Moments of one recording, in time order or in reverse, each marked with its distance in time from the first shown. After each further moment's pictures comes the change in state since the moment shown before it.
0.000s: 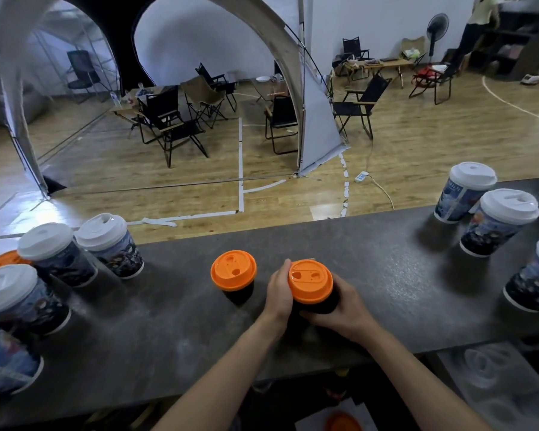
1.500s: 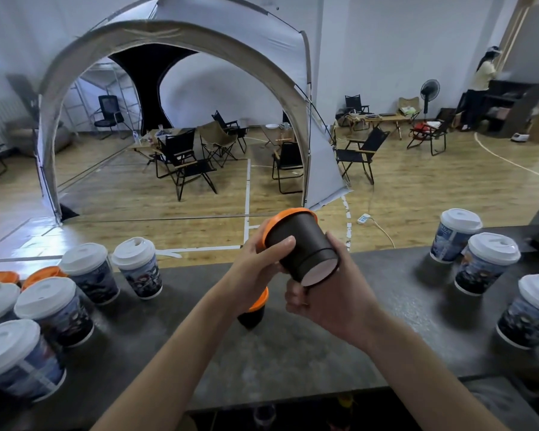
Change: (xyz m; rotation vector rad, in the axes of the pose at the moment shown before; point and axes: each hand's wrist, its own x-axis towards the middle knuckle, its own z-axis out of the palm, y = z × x) left_hand -0.066 0.145 -0.061 -0.173 -0.511 0.412; right_hand -0.015 -0.235 -0.011 1.016 -0.281 0.449
